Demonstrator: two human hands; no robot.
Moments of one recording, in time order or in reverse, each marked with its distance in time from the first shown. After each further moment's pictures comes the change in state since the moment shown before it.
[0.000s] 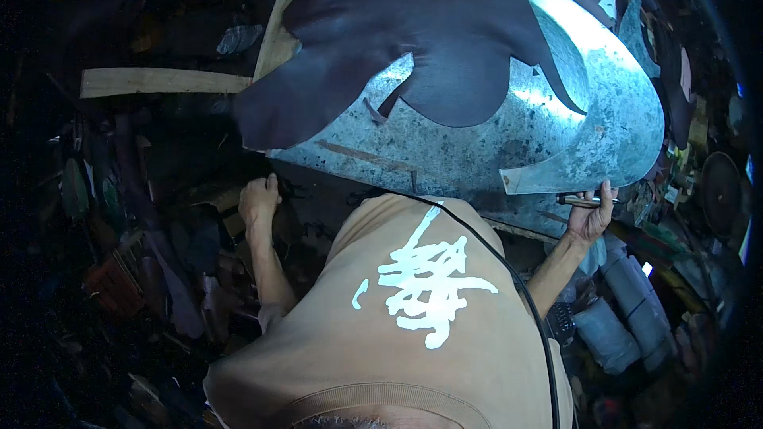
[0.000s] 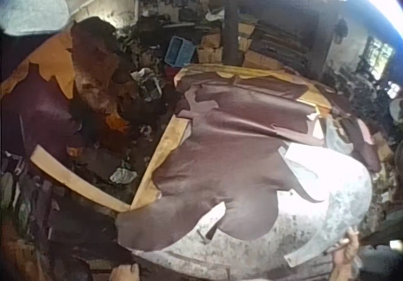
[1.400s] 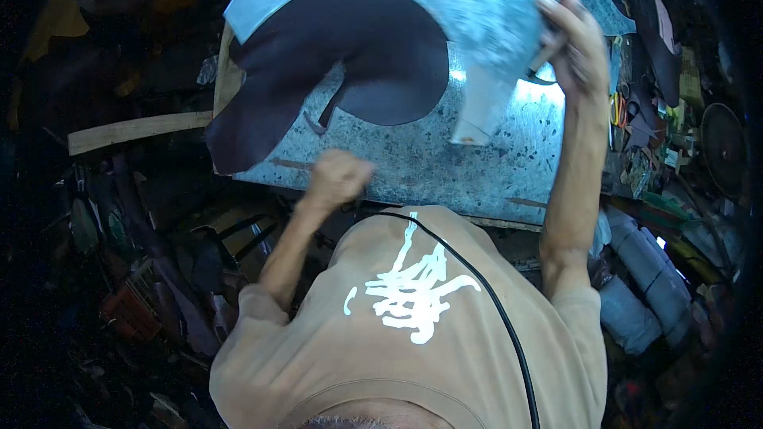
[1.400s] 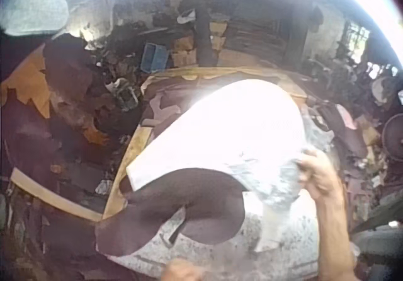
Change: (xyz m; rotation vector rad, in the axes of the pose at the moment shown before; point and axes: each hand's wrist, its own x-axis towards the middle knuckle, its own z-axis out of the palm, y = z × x) left_hand -0.055 0.192 0.081 -0.372 0.079 1.393; right_hand 0.148 -0.030 0.169 -0.374 -0.524 0.077
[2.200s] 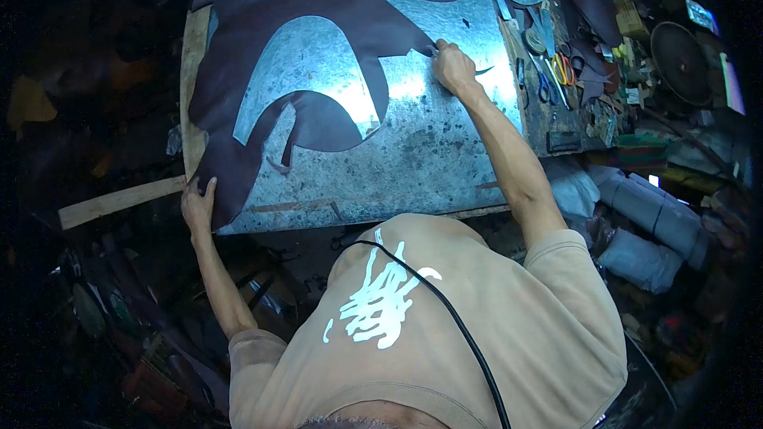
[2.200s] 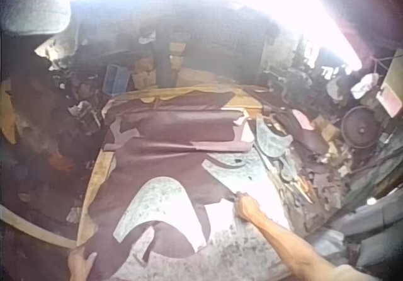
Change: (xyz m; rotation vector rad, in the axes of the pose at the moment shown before) left_hand -0.076 -0.169 -0.141 0.683 -0.033 -0.816; right_hand -0.006 0.173 -0.070 -1.560 0.254 0.166
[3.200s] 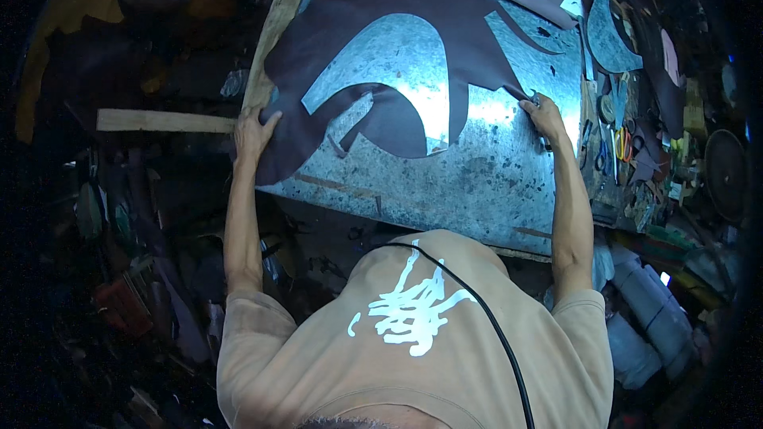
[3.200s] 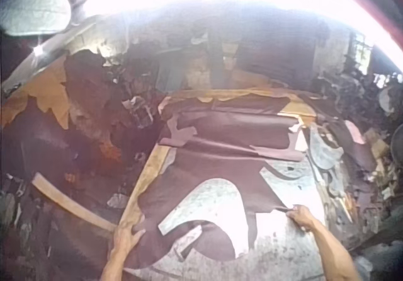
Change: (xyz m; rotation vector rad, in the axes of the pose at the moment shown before) left_hand 0.041 0.040 -0.008 -0.103 0.067 0.065; right_hand 0.011 0.037 -0.026 0.274 -0.314 0.111
